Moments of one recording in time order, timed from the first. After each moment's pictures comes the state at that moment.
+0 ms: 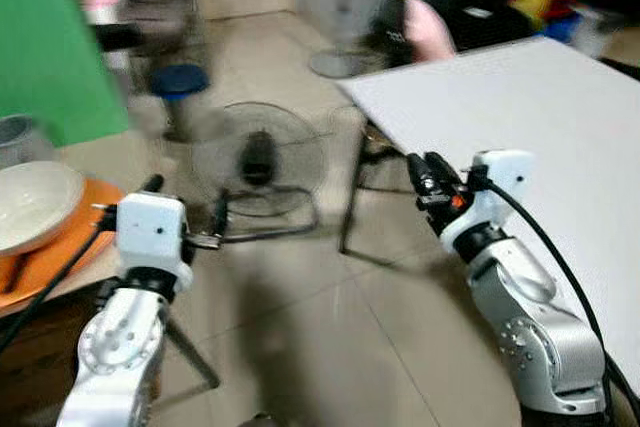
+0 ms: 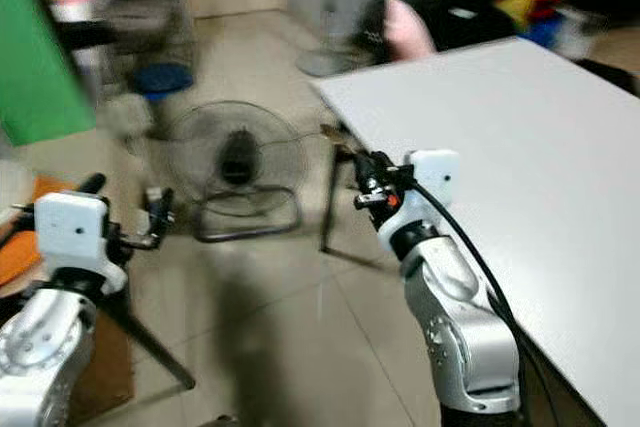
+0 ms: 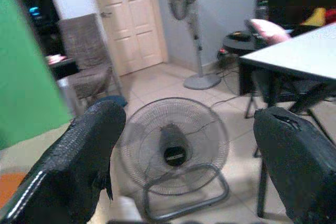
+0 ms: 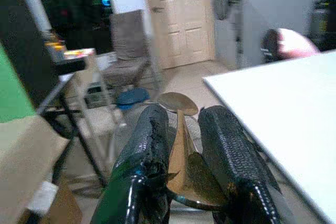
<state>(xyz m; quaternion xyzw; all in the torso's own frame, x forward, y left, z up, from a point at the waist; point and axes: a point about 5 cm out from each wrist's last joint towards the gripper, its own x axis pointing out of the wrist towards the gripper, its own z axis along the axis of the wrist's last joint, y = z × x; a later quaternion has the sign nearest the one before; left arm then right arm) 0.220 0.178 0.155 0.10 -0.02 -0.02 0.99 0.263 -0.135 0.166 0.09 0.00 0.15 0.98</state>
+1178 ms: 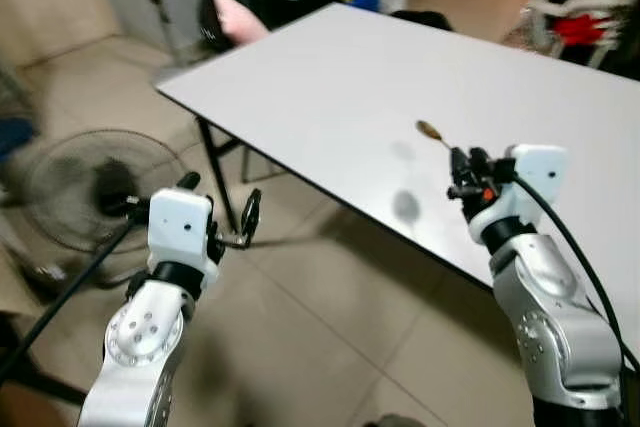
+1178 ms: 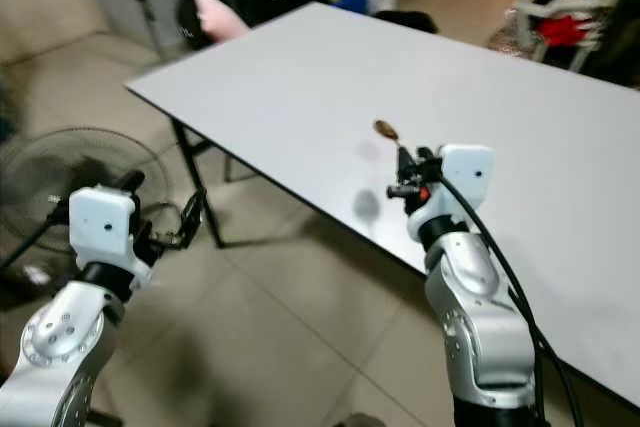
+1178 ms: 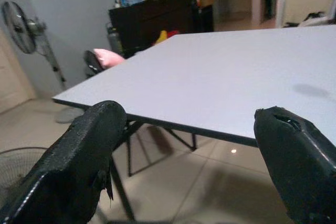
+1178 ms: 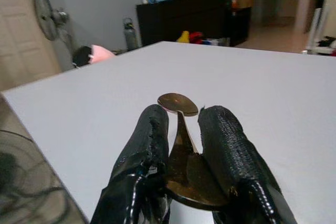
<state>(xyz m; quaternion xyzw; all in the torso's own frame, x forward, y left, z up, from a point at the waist) 0.227 0.157 0.154 0.07 -0.02 -0.08 0.99 0.268 -0.163 0.168 0.04 0.00 0.04 1.00</state>
